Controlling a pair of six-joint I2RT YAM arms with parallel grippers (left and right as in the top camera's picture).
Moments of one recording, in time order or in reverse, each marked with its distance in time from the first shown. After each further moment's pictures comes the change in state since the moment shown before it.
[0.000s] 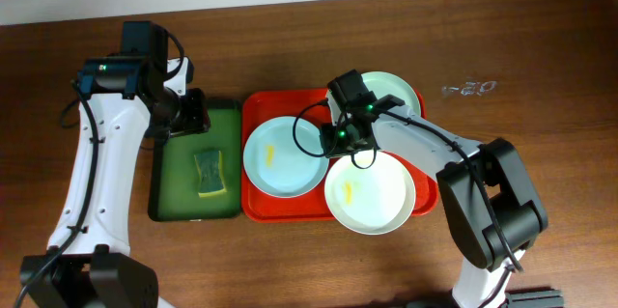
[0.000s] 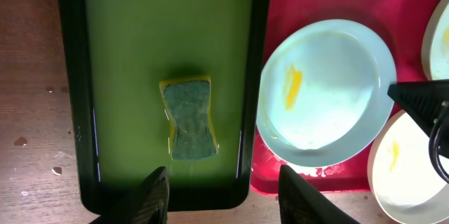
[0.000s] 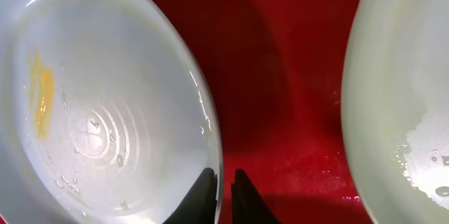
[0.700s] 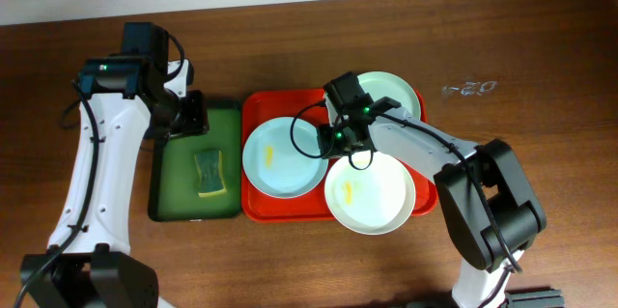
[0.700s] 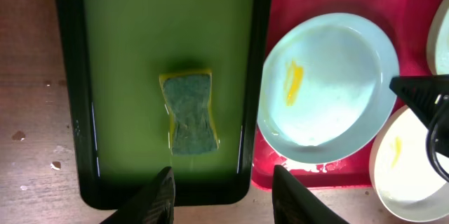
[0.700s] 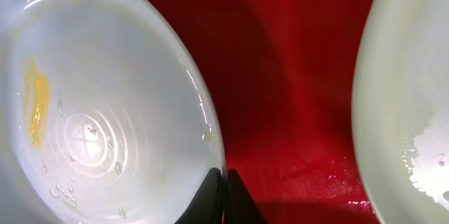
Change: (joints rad) left arm 0.000 0.002 -0.002 -0.014 0.000 0.000; right arm 0.019 0.001 -0.004 0.018 0.032 0.014
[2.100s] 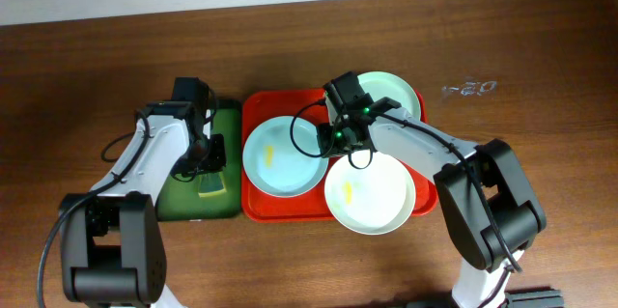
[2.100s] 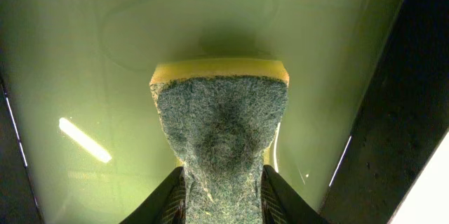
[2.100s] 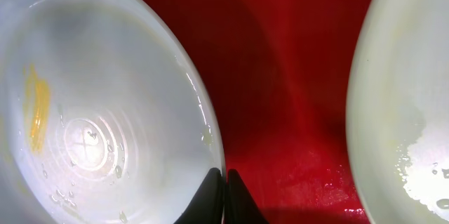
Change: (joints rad) left arm -0.050 0.107 -0.441 0.389 -0.158 -0.080; right arm 0.000 0.000 -0.003 0.019 0.011 0.000
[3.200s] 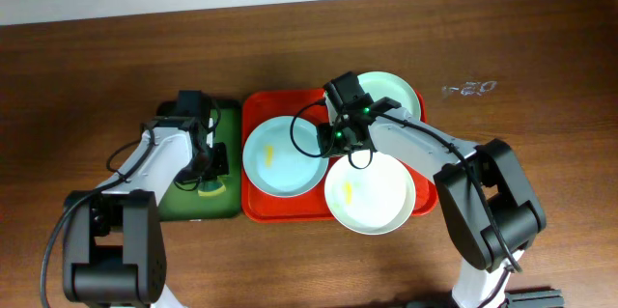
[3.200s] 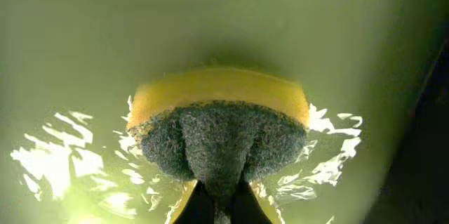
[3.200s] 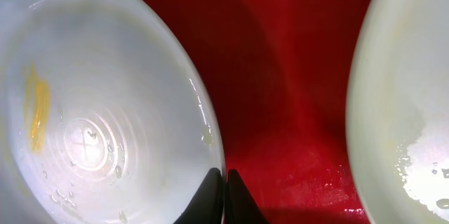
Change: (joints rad) left arm 0.000 0.000 -0.118 0.149 -0.005 0.006; right arm 0.000 0.000 0.000 0.000 0.000 0.000
